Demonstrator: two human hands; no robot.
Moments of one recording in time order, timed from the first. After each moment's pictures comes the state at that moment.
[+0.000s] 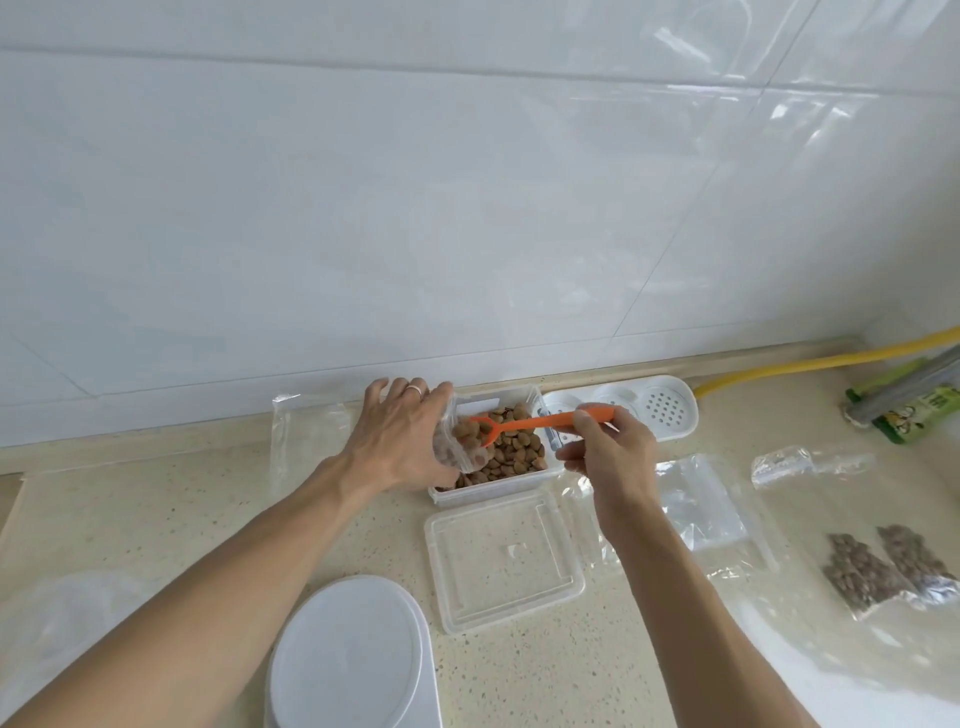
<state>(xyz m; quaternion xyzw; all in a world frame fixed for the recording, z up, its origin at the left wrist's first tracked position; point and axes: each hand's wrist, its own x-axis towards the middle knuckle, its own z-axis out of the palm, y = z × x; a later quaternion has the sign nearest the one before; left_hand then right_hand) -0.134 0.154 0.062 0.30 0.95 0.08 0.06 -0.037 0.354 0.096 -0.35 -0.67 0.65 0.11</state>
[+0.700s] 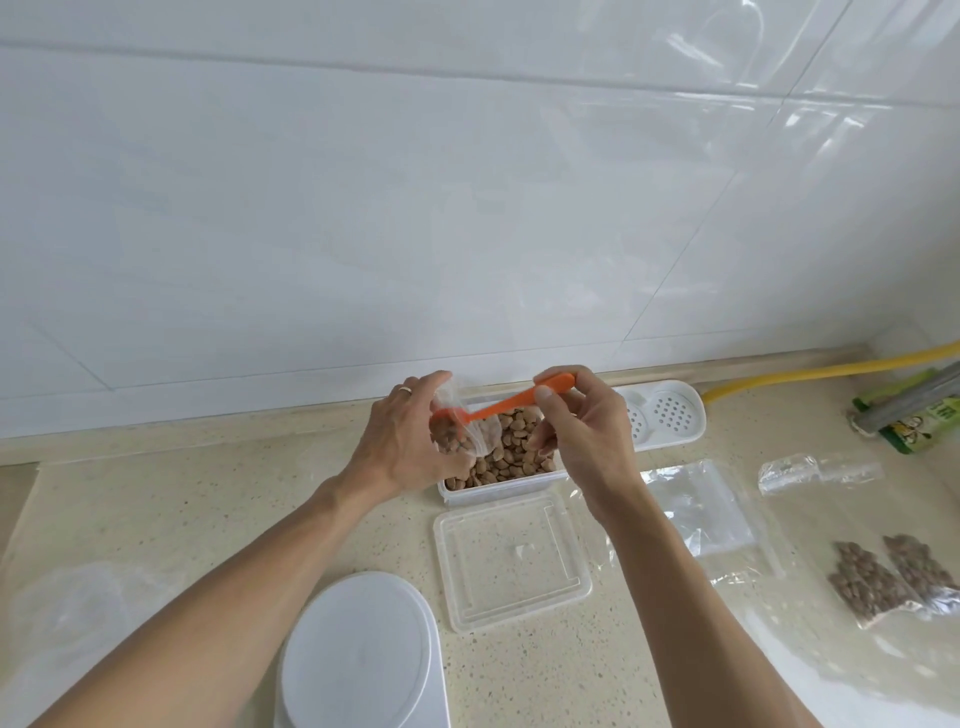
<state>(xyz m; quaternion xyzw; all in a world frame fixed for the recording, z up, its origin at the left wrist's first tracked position) -0.125 0.142 0.052 0.20 0.91 0.36 0.08 -0.050 0.327 0.121 -0.16 -0.74 0.65 0.08</state>
